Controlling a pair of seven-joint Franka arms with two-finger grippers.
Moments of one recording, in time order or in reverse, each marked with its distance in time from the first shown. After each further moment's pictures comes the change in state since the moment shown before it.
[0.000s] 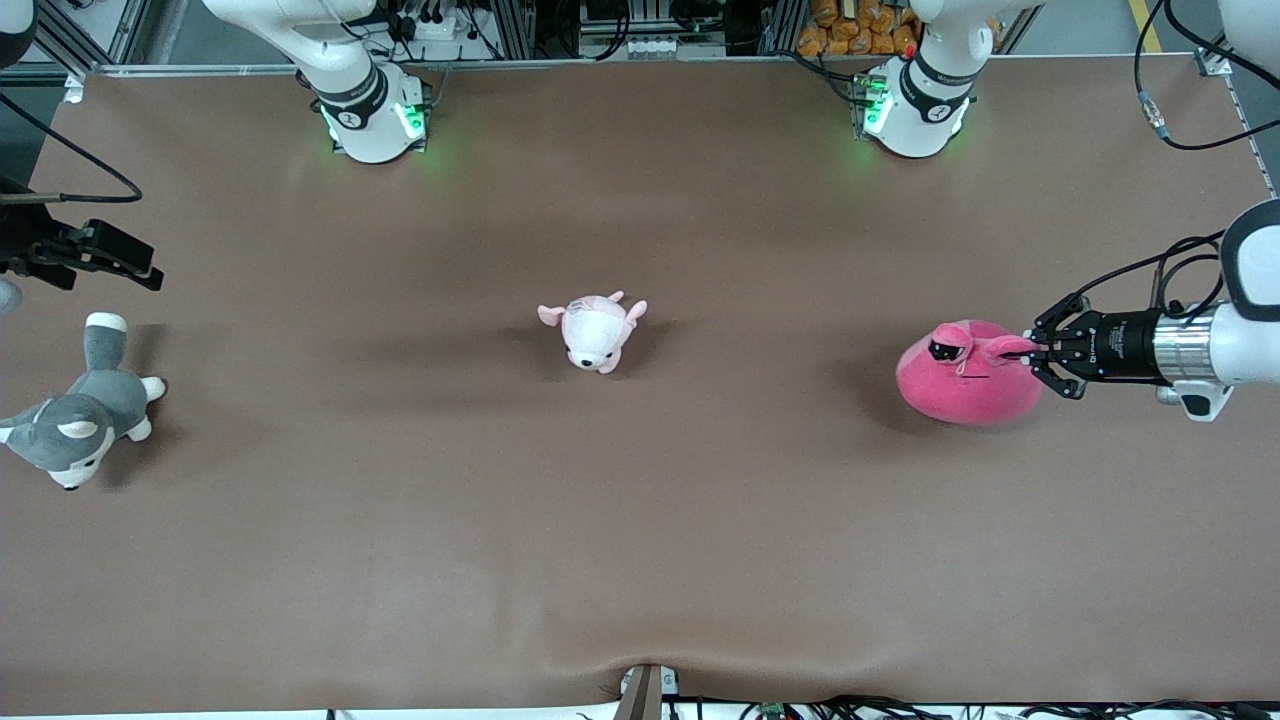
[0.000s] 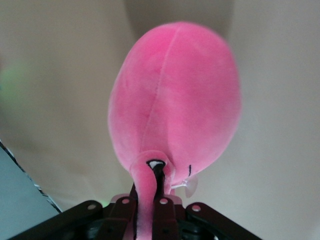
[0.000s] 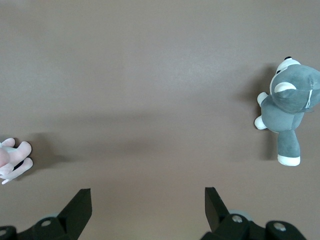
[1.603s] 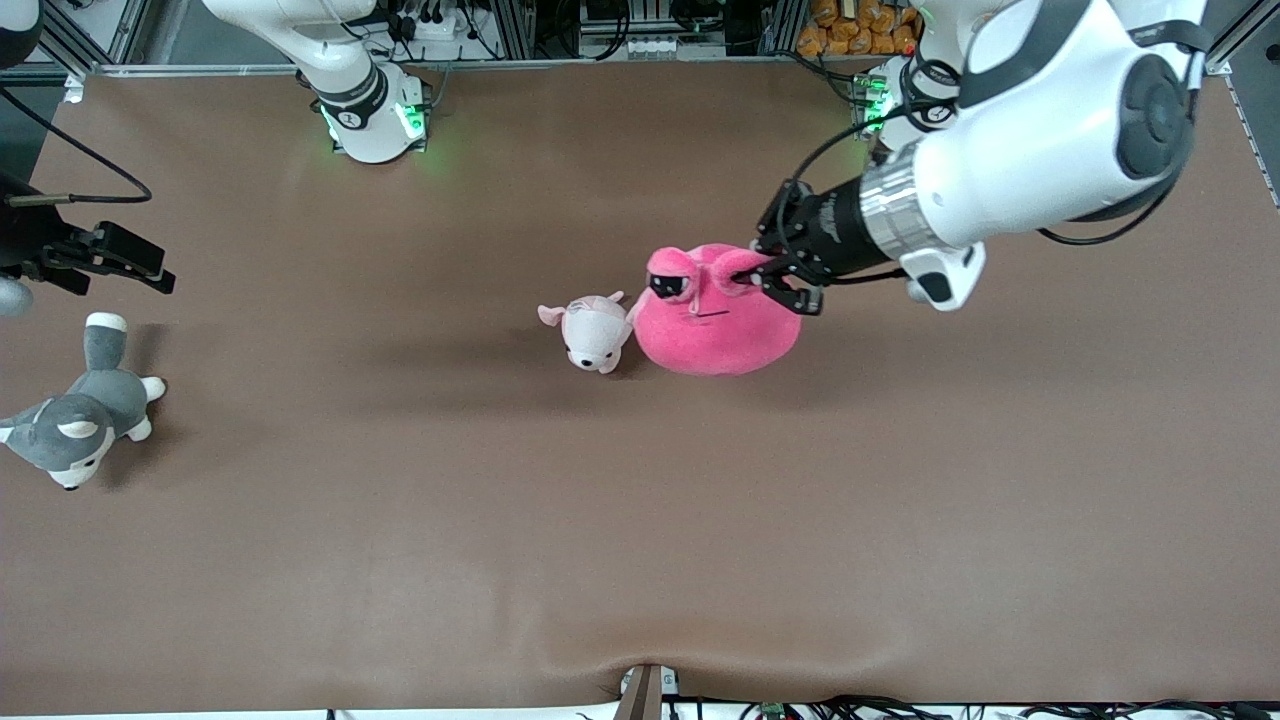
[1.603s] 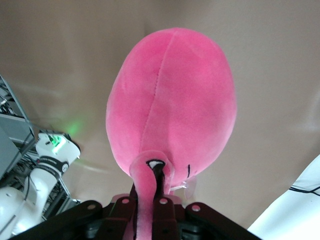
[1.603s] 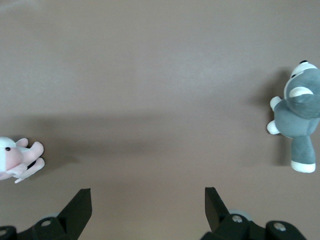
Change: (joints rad) left arm -0.289 -0.028 -0.369 0.261 -0.047 0.182 -0.822; right arm 0.005 0.010 0.007 0.000 0.048 0.016 0.000
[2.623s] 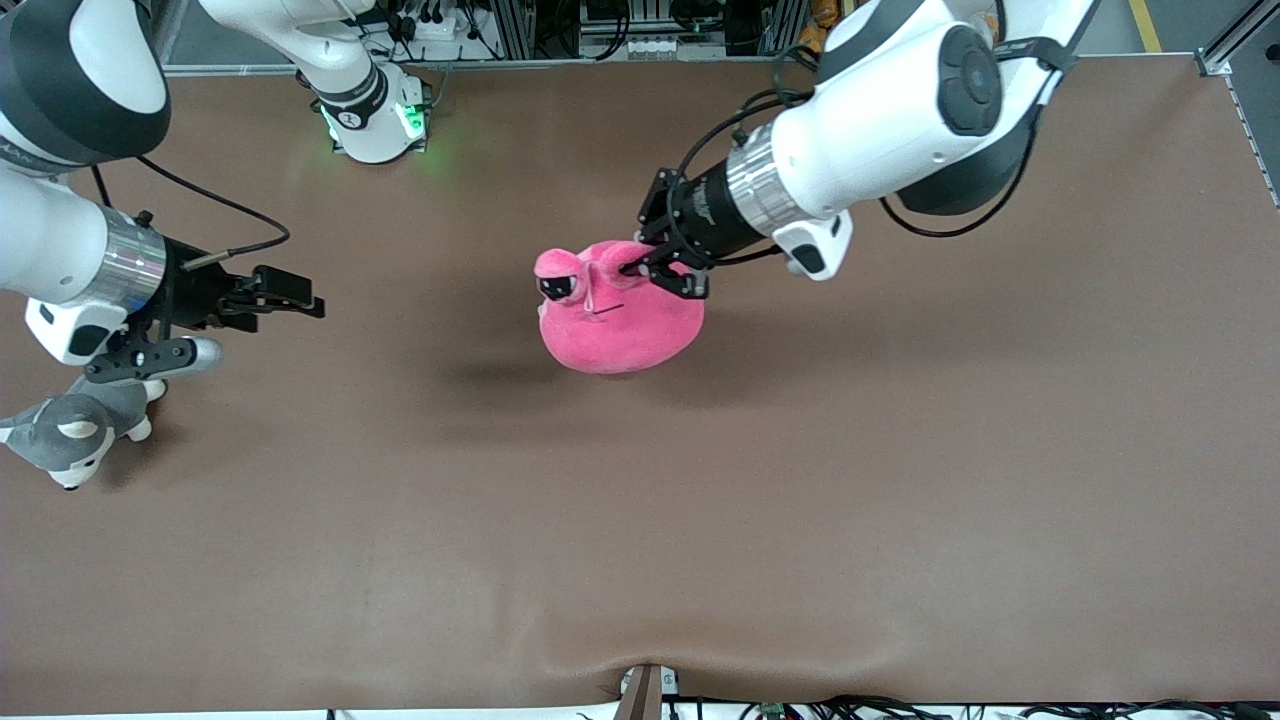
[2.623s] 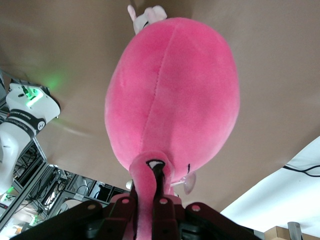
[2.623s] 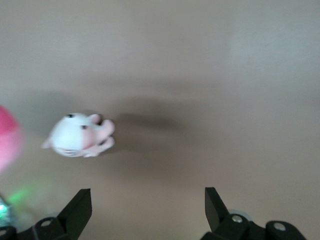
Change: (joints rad) left arm -0.178 0.065 0.002 0.000 -0.001 0.266 -0.193; right arm 0.111 0.137 0.005 0.002 0.299 0.014 0.026
